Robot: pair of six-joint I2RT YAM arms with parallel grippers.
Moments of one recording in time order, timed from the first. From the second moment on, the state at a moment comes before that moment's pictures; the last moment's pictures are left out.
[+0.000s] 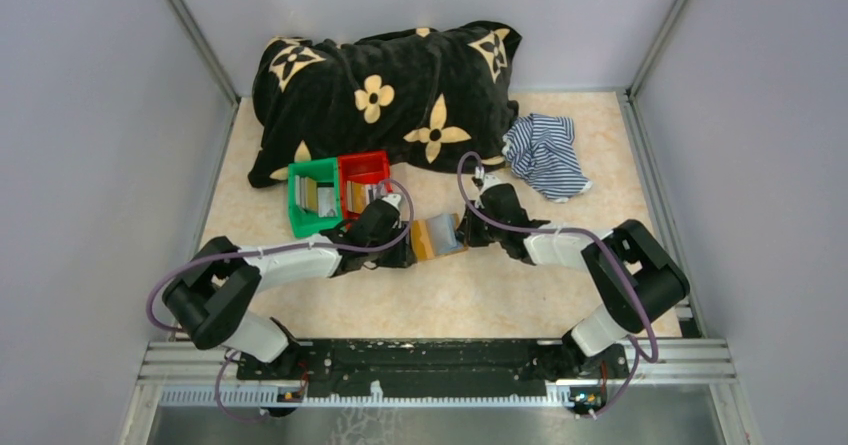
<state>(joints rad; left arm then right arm) -0.78 1.48 0.66 -0.04 -0.03 -0.61 0.58 1.53 0.61 0.24 -0.19 0.54</state>
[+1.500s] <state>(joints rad) -0.78 1.15 0.62 -0.21 -0.09 -0.58 0.71 1.69 0.72 0.29 -0.21 0.56</state>
